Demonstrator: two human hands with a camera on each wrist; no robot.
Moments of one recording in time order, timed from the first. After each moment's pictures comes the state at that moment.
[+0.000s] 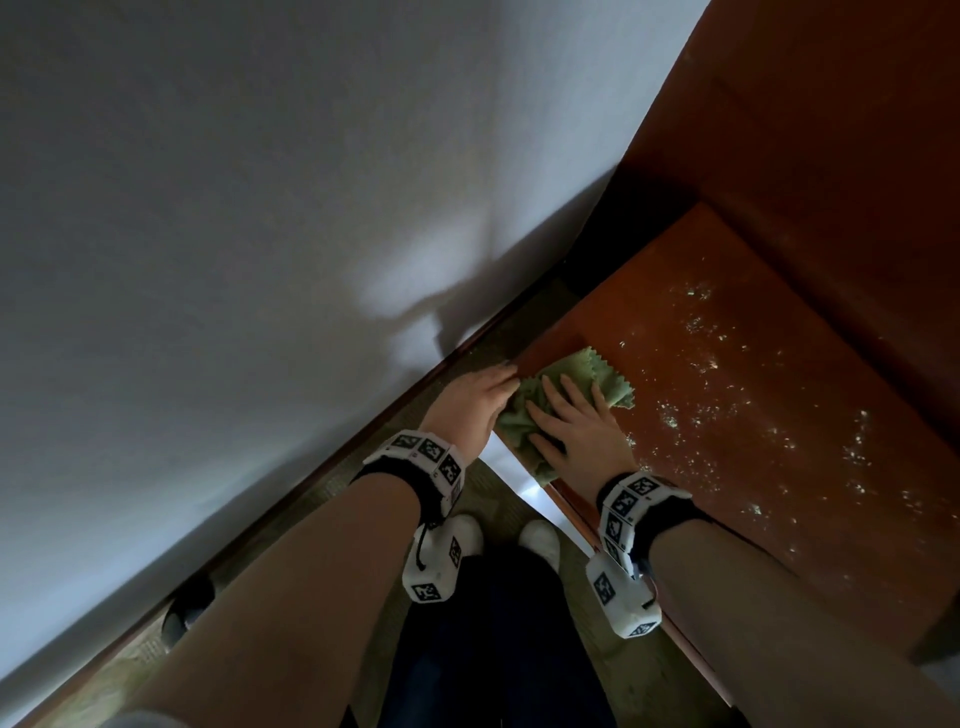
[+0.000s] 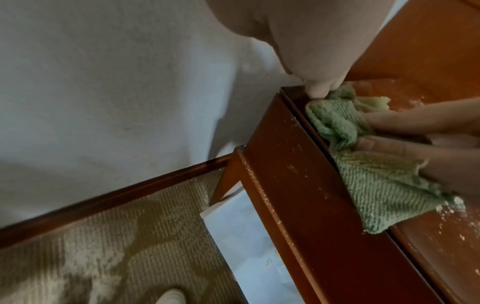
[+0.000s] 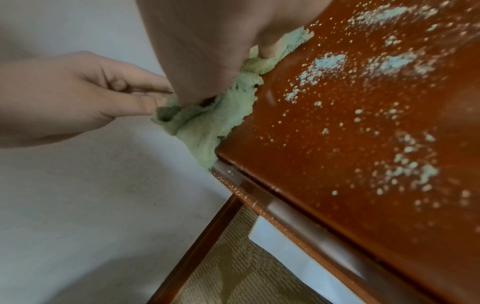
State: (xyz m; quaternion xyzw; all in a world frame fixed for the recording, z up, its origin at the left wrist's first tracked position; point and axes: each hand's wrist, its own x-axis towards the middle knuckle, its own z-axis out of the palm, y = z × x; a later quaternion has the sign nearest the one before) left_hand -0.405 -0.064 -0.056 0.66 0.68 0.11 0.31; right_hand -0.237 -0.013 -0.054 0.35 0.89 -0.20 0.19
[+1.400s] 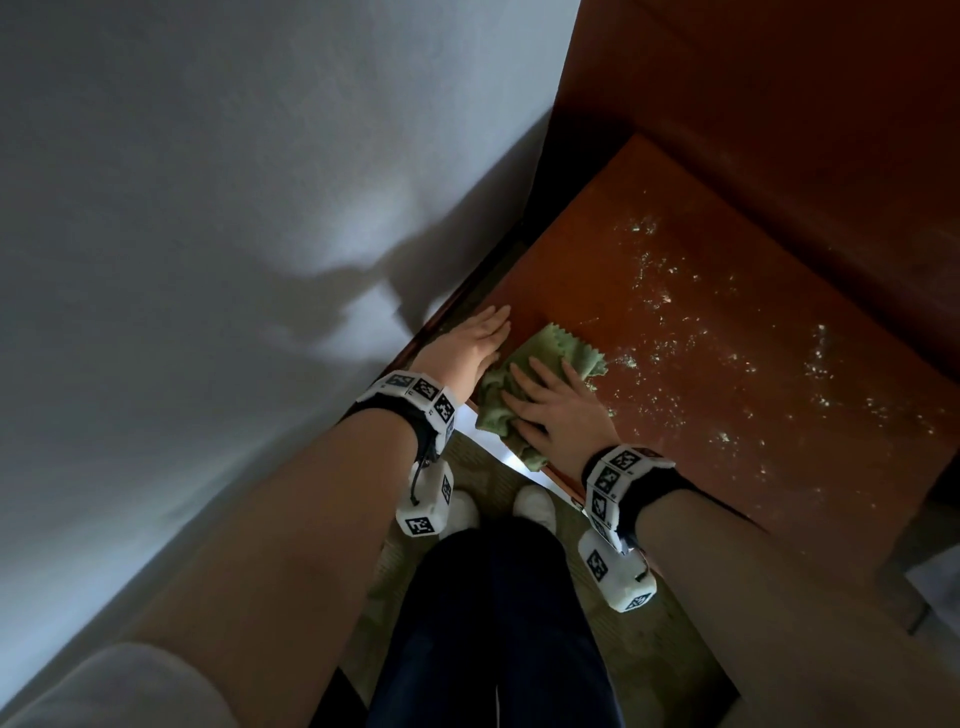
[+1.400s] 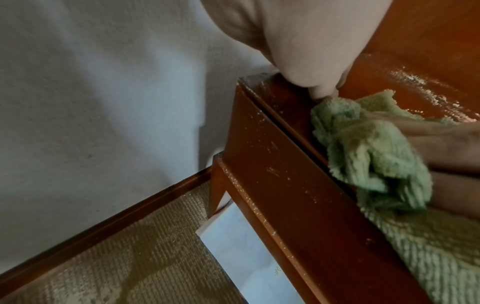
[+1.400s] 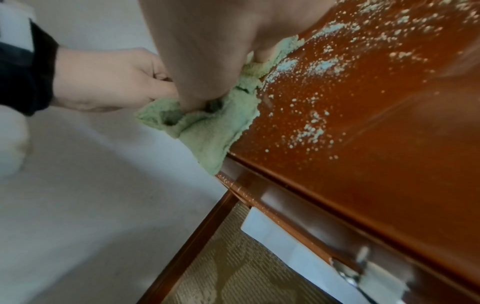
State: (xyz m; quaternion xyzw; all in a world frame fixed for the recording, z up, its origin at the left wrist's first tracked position) left_hand -0.380 -0.029 -0.078 0.72 0.62 0.09 0.31; right_hand -0.196 -0.030 -0.067 0.31 0.92 -0.19 0.16
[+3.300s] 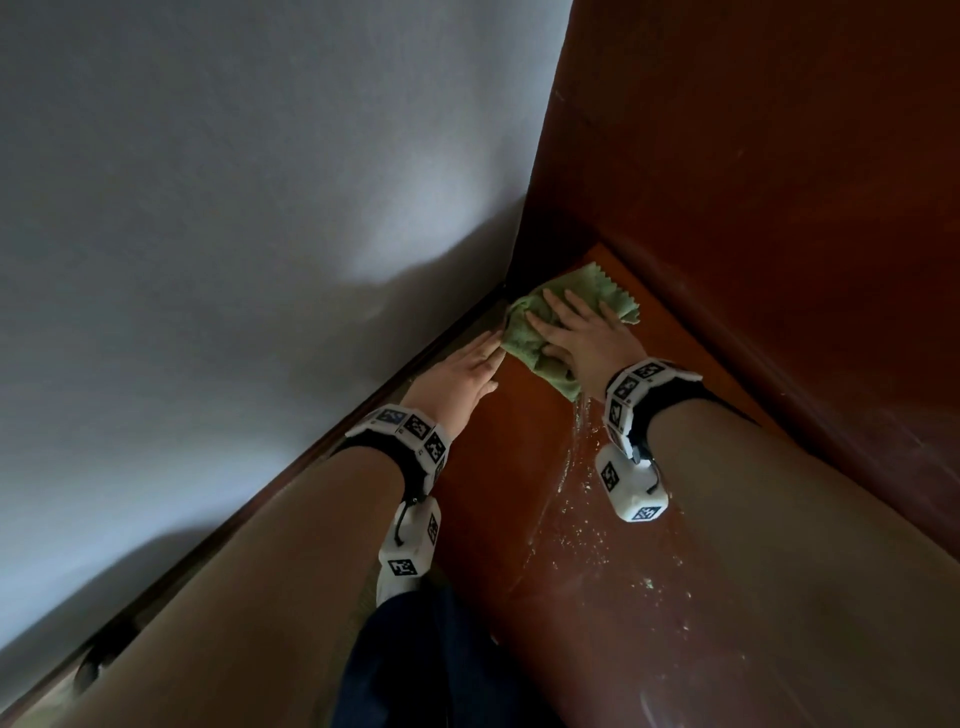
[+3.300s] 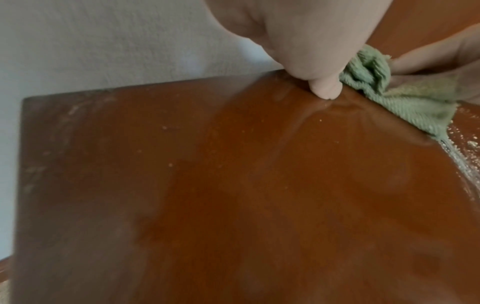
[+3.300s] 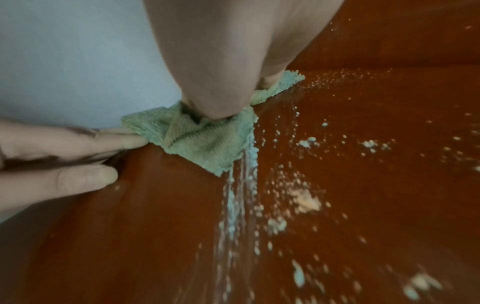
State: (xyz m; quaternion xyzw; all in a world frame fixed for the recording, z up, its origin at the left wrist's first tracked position) left_hand -0.340 0.079 -0.057 0.68 0.66 0.02 0.31; right_hand -0.181 0.206 -0.054 0.33 0.89 -0.16 0.27
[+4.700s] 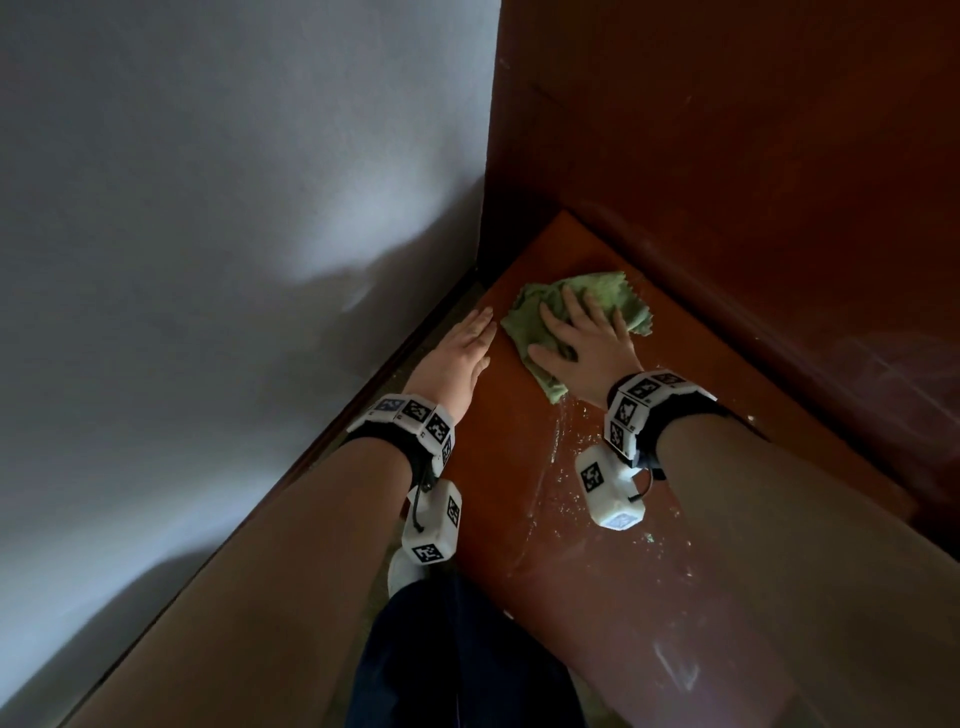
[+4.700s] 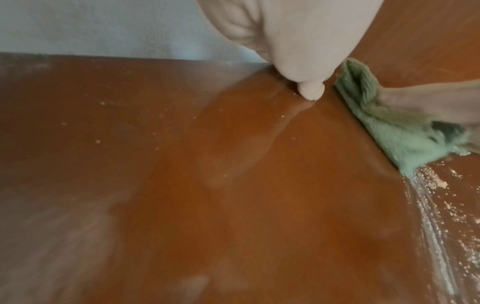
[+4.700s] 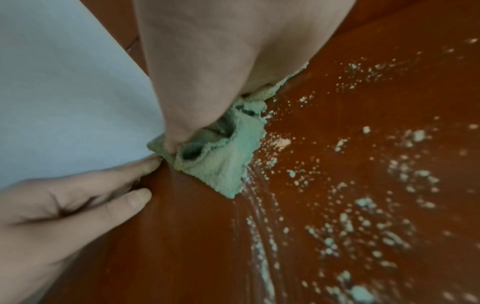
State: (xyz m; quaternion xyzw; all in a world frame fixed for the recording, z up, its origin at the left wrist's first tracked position) left_hand -0.321 0.087 -0.071 0.65 0.68 0.11 0.33; right_hand -0.148 0.167 -0.056 0.49 0.81 -0.26 0.19
